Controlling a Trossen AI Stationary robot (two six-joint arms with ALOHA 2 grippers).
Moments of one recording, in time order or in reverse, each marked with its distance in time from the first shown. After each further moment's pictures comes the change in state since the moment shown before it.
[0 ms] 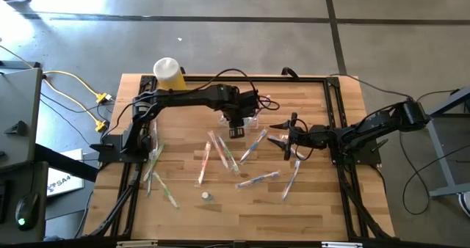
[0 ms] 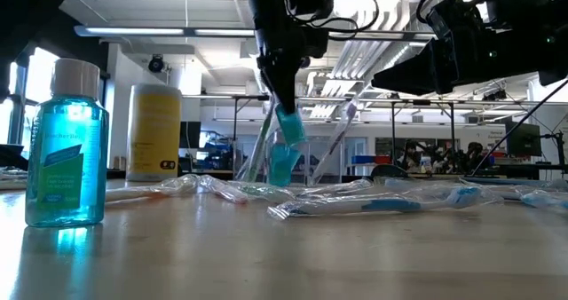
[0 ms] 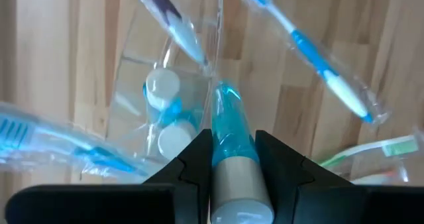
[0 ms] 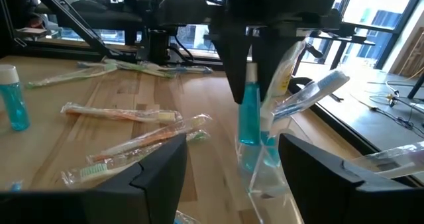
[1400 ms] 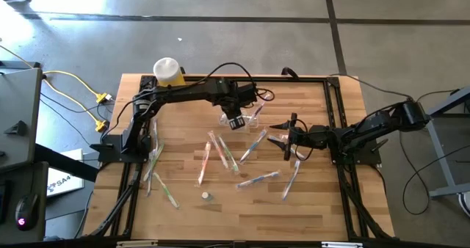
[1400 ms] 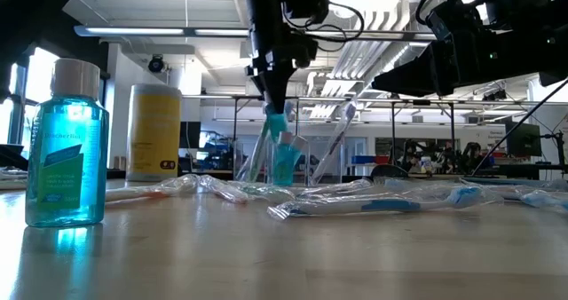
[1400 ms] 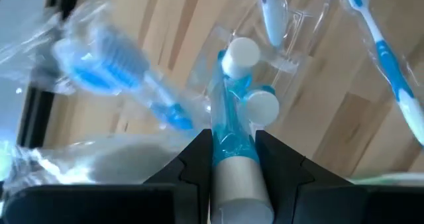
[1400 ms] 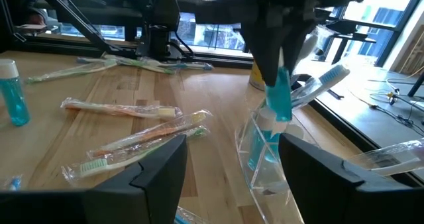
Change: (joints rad) left arm 0.051 0.013 0.049 -0.090 -0.141 -0.188; right arm 0.000 0.000 0.000 -0.014 0.000 0.001
